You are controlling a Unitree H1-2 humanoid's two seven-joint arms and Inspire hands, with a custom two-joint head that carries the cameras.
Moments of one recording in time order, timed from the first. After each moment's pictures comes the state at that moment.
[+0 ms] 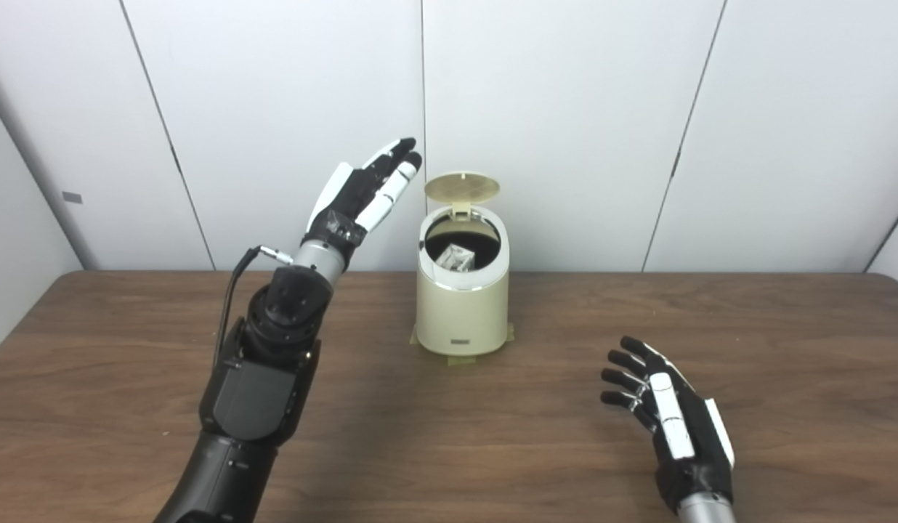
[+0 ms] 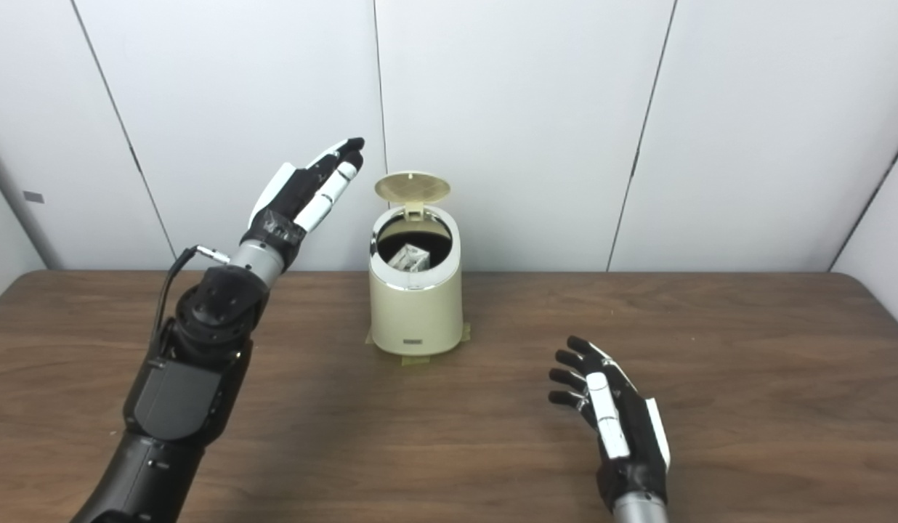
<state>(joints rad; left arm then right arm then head) -0.74 0.17 -0.11 0.22 0.19 0.26 -0.12 0.00 0.05 -0.09 -0.15 0.07 0.12 -0.04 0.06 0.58</state>
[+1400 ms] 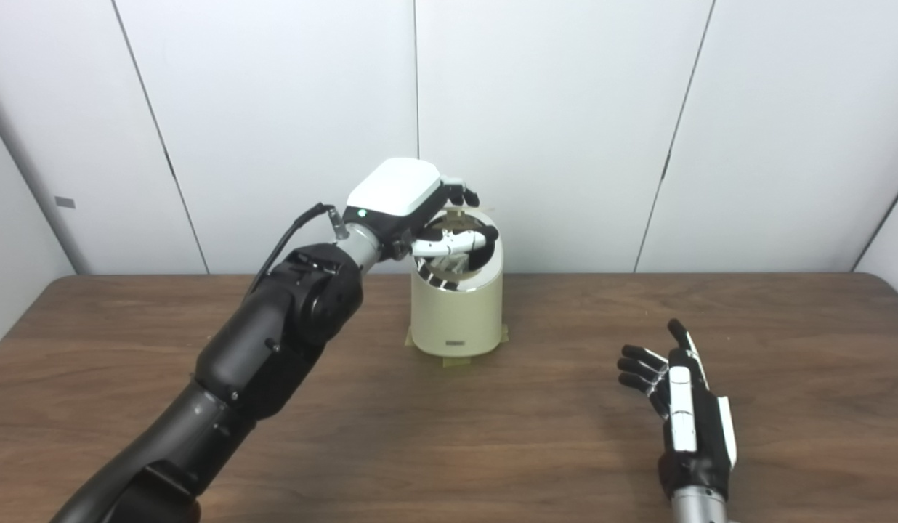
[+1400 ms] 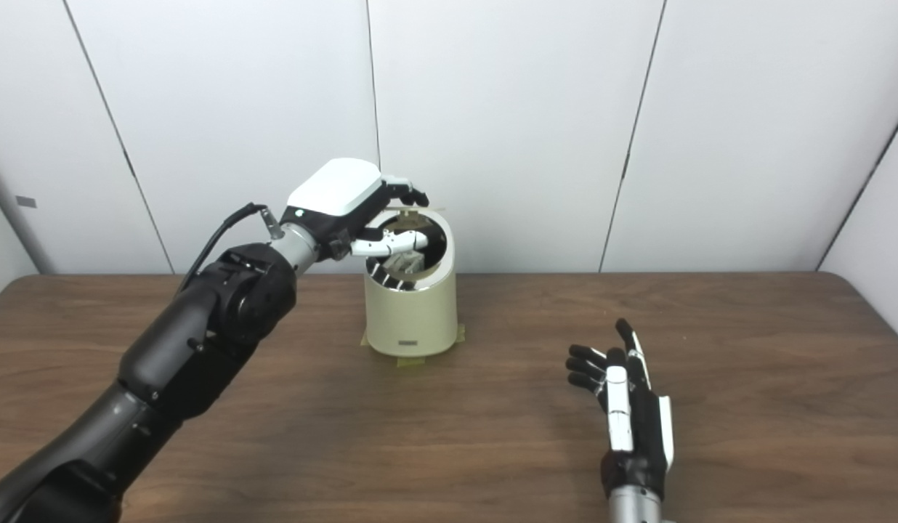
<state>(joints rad) -0.84 0.34 -0.49 0.21 0.80 0.08 -0.24 -0.05 0.08 -0.11 -0.01 -0.02 -0.11 -0.16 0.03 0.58</state>
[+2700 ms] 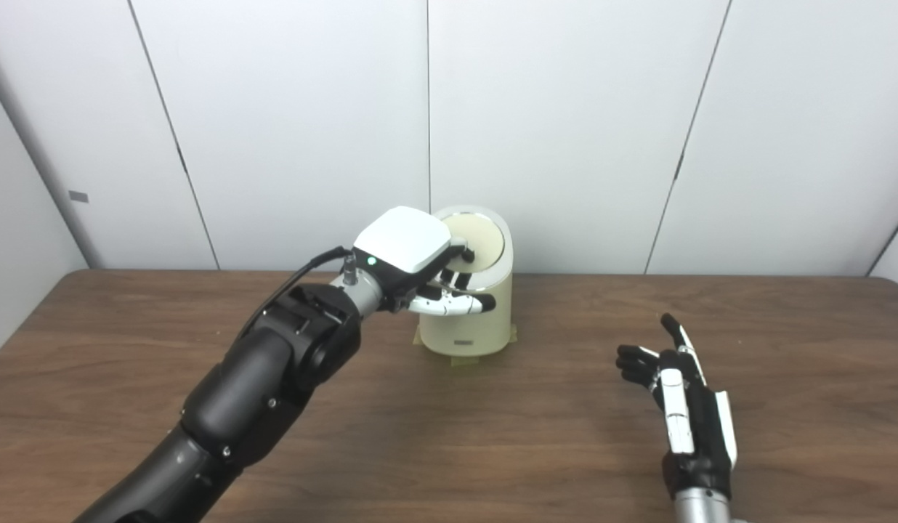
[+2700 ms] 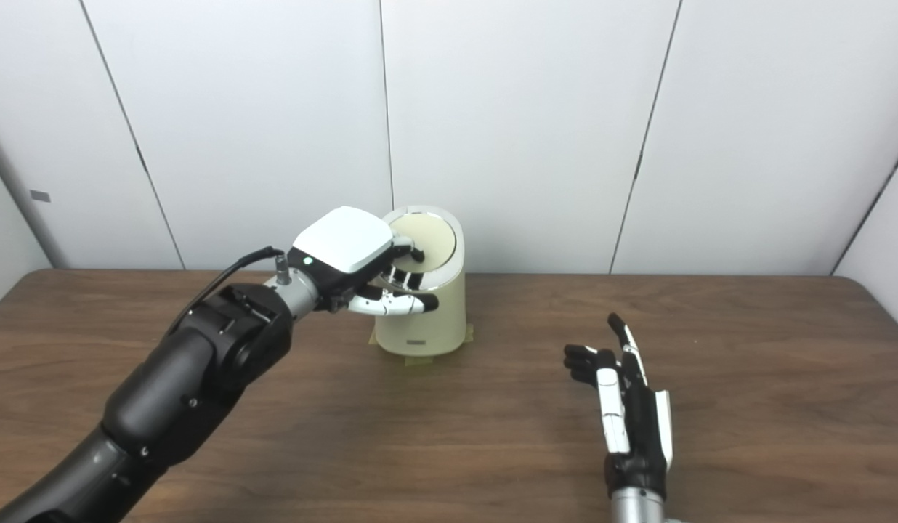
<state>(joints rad) -0.74 0.36 -0.51 0.02 1.04 0.08 -0.49 -0.03 0.06 -0.08 -0.03 -0.09 -0.12 -0.17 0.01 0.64</state>
